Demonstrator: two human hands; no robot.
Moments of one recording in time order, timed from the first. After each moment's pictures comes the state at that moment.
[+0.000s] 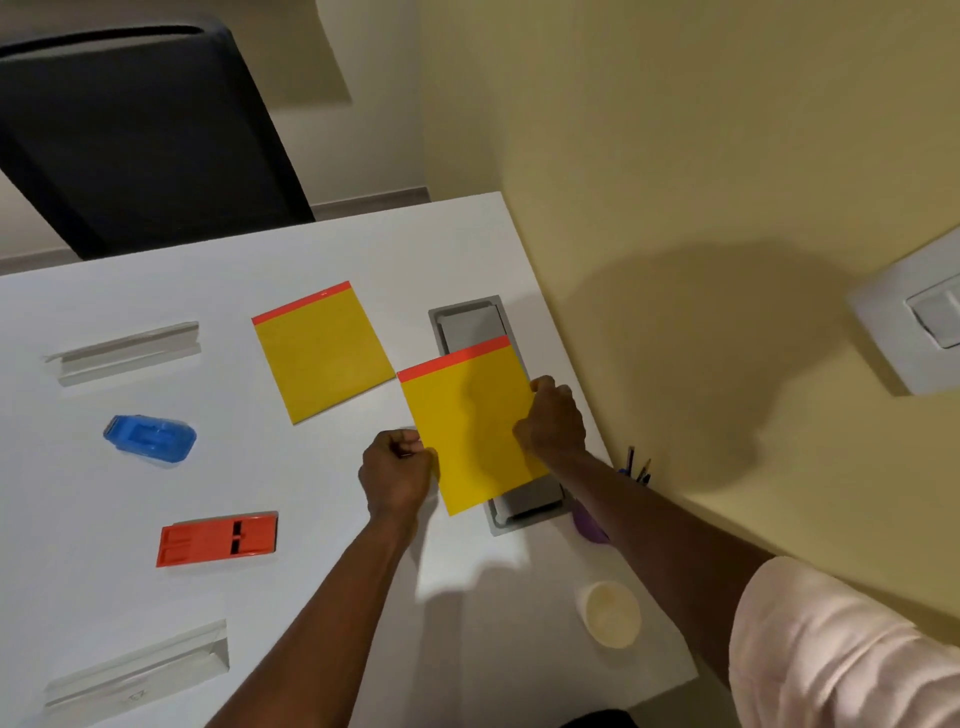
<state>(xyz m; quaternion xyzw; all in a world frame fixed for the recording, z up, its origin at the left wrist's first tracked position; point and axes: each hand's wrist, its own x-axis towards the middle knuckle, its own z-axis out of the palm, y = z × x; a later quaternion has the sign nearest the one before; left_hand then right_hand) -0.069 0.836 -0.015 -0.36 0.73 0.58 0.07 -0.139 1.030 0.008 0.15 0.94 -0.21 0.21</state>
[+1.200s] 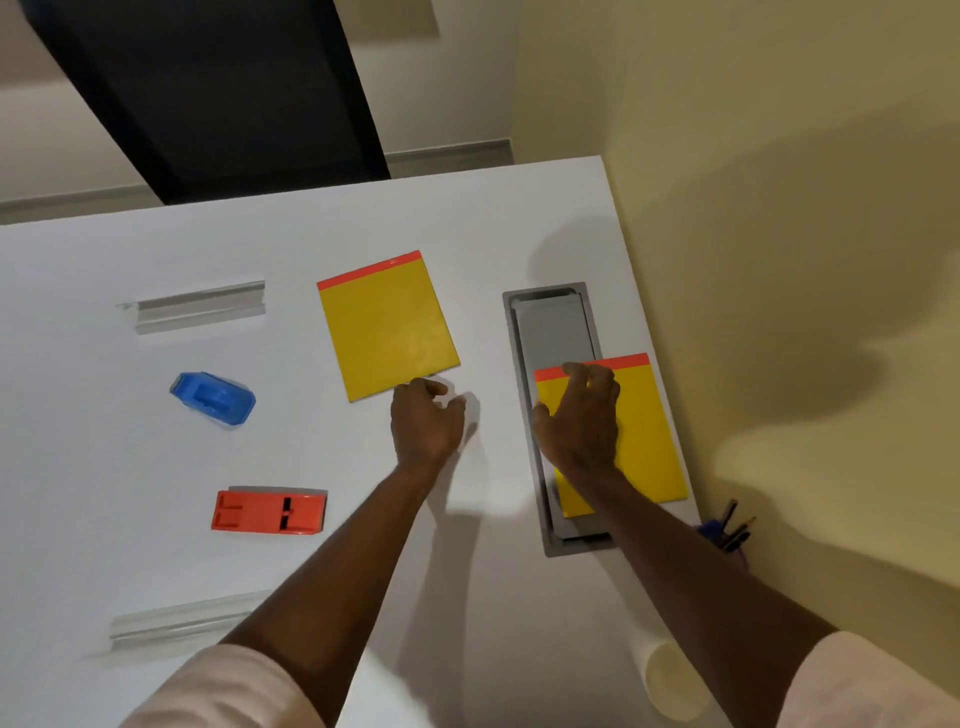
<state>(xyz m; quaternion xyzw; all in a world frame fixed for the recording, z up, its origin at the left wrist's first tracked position) -0.158 0.814 -0.040 -0.33 0.83 0.44 0.08 -0.172 0.995 -0.029 0.11 0.96 -0.23 0.07</state>
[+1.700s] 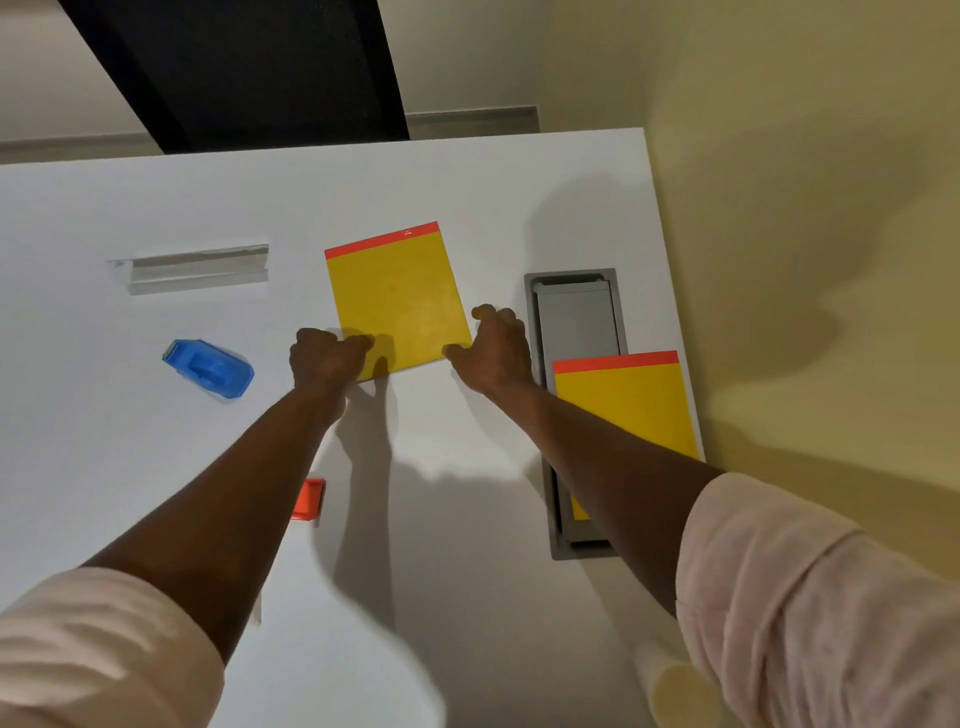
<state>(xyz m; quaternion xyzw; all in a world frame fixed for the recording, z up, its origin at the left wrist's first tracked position) -0.213 0.663 -0.038 -0.46 0.78 0.43 0.08 -0.256 0.868 -0.040 -0.01 0.92 -0.33 0.21</state>
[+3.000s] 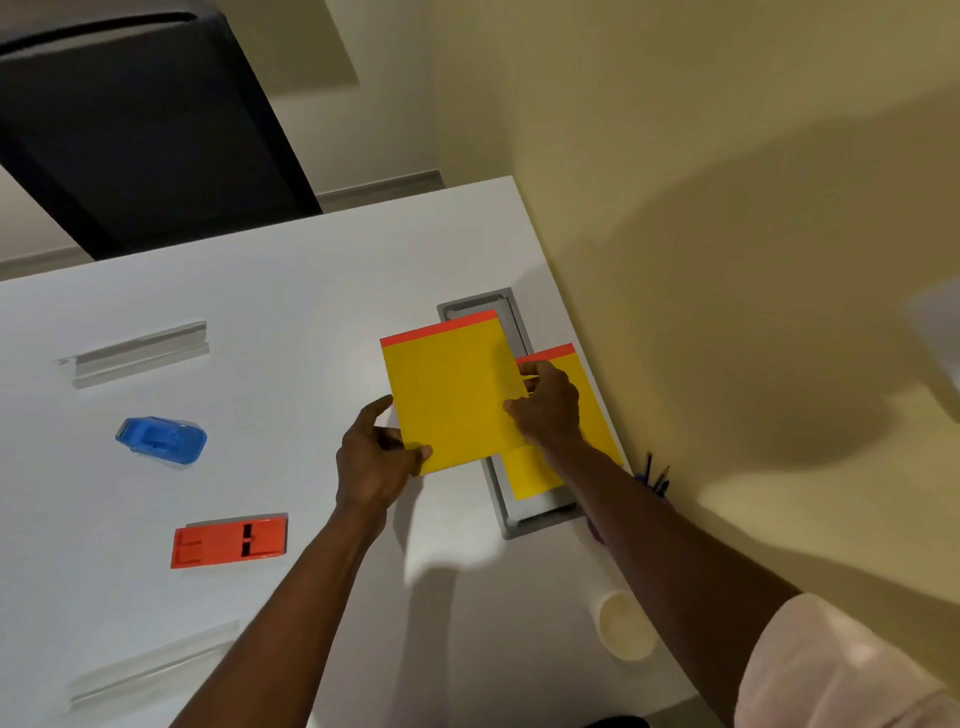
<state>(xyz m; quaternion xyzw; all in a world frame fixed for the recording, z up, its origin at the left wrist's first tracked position) -0.110 0.793 0.003 -0.28 0.79 0.53 0.13 -0.184 1.007 -0.004 0.19 0.88 -0.41 0.14</state>
